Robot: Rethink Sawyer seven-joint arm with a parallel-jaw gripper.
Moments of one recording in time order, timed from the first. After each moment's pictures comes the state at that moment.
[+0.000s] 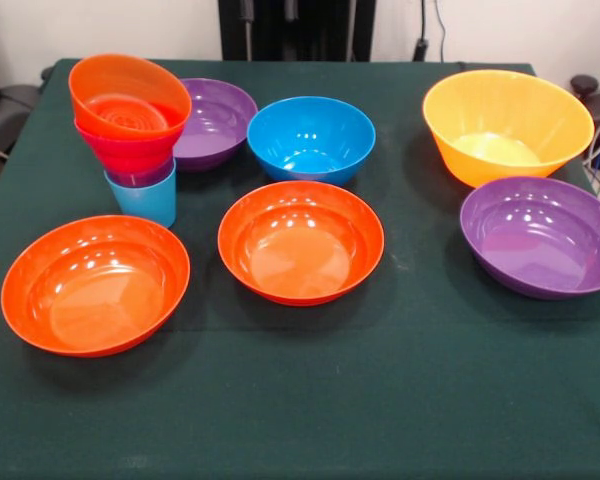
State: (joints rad) arm -0.84 -0.61 0.09 2.53 -0.46 -0.76 1.33
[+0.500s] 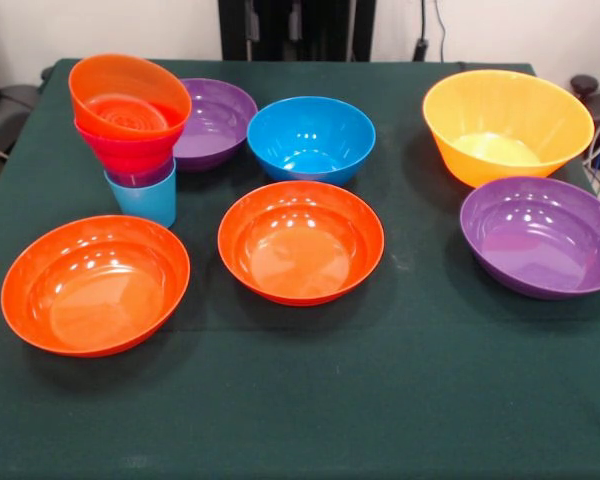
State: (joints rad) arm -0.79 -0.47 0.04 2.47 -0.46 -0.85 1.35
